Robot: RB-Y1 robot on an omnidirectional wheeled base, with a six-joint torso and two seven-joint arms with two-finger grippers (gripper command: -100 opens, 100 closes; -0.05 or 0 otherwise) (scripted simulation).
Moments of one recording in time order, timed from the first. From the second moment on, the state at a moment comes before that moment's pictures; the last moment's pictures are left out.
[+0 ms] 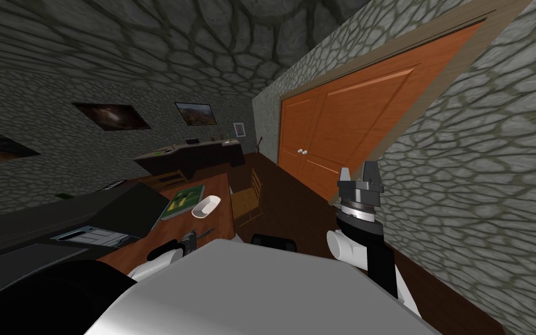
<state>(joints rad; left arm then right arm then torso) 0.63 0.42 0.34 -1.54 0.53 0.56 0.16 0.48 0.01 0.00 -2.38 -0.02 -0.47 0.12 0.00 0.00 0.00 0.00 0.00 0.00</state>
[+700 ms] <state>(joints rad) 0.63 0.42 0.34 -1.54 0.53 0.55 0.16 0.48 0.01 0.00 -2.38 -0.02 -0.47 0.12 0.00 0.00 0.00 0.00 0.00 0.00</state>
